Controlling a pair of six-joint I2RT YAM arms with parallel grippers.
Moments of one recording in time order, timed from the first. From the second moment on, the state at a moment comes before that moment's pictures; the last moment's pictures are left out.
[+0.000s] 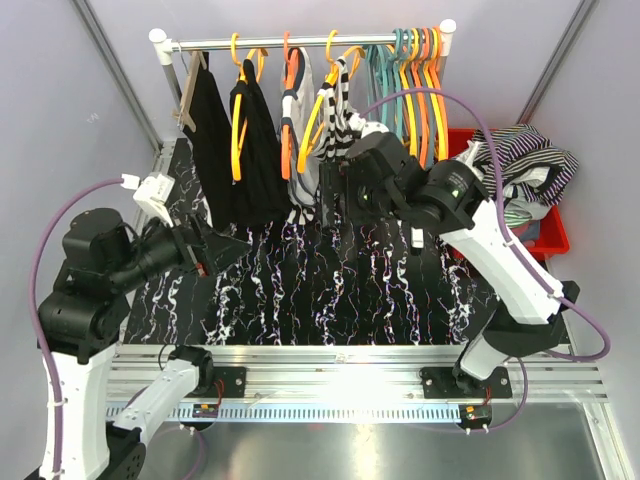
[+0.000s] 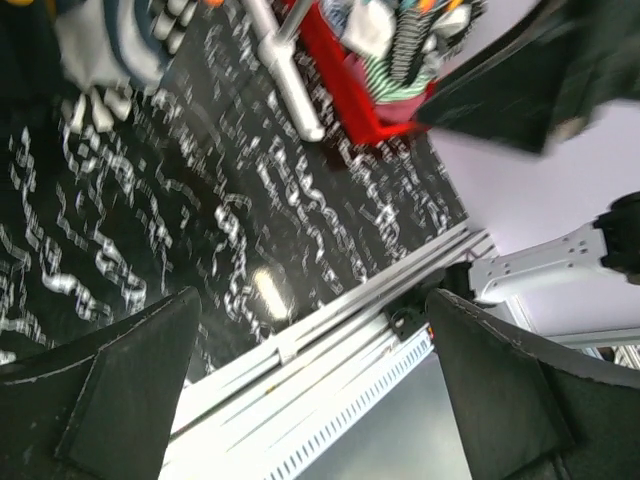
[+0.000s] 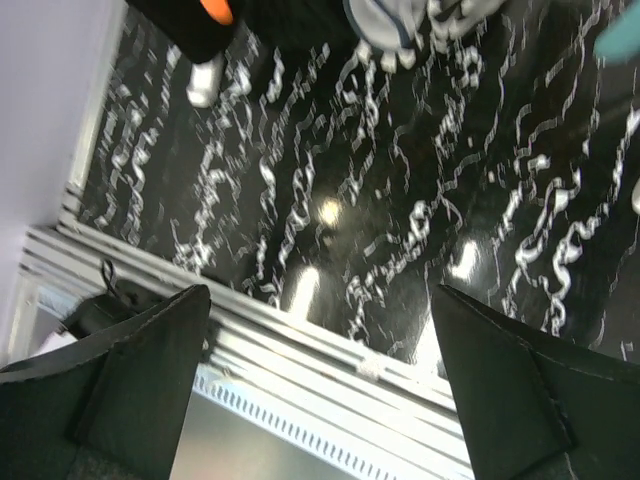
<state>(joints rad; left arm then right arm) -0.21 0.78 1.48 -1.04 0.55 -0.44 0.96 1.63 2.21 -1.31 0.28 0.64</state>
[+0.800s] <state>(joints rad) -0.25 0.72 1.38 -1.13 0.45 -0.42 0.81 2.08 2.66 -0.99 0.52 0.59</state>
